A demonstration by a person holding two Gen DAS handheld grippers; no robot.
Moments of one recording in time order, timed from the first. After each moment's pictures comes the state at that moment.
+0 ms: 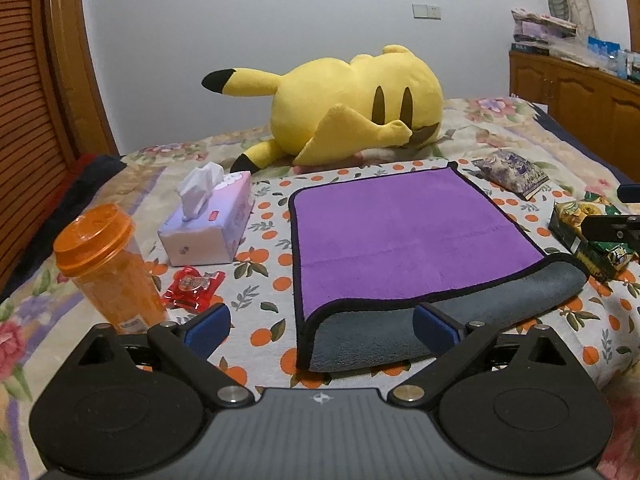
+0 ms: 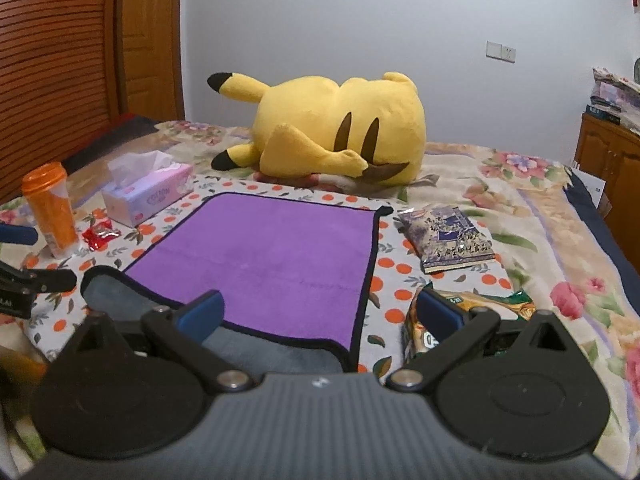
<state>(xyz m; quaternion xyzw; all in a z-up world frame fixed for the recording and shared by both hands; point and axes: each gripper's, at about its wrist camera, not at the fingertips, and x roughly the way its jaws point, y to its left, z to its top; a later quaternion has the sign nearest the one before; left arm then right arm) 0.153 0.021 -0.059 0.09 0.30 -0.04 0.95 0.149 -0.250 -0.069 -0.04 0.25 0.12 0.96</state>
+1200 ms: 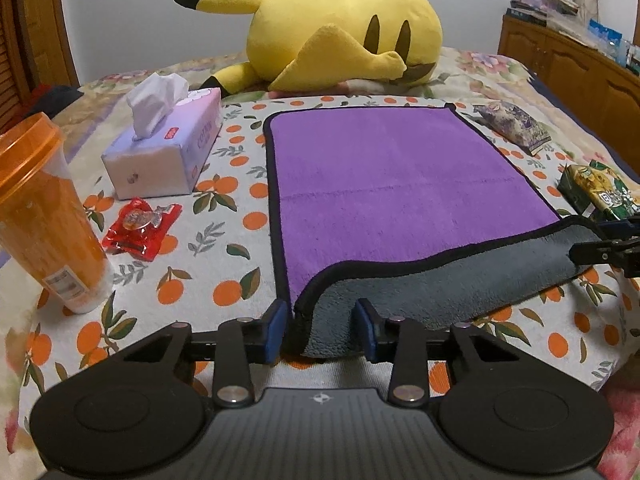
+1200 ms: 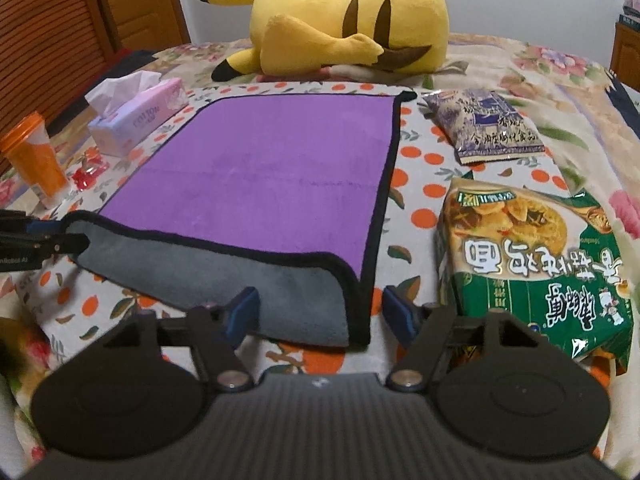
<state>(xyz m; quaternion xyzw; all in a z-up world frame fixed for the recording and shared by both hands) 0.202 0.043 -0.107 0.05 0.40 -0.08 0.91 0.194 -0.262 -0.124 0.00 0.39 0.16 0.91</state>
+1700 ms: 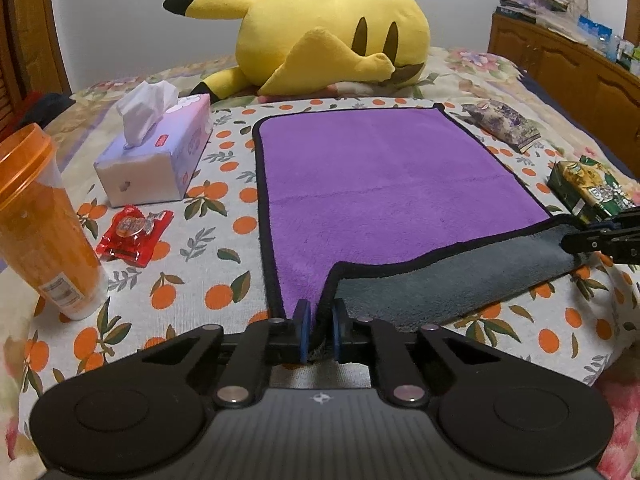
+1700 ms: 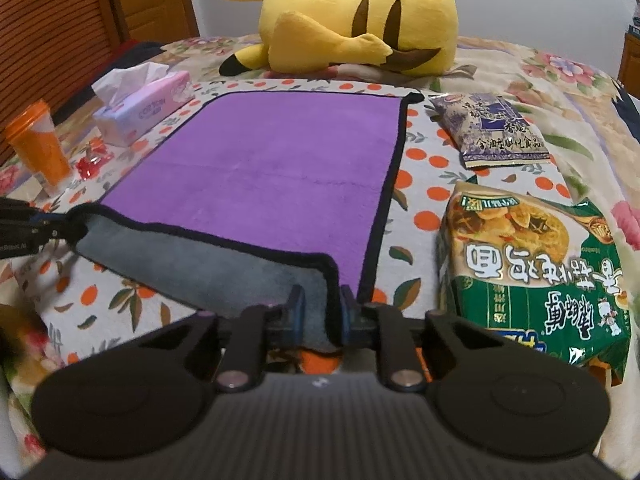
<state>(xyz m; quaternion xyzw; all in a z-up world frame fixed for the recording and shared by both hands) 0.199 0.039 -0.104 0.05 0.39 -0.10 0.91 0.194 -0.261 -0.124 -0.02 0.39 0.17 0.90</state>
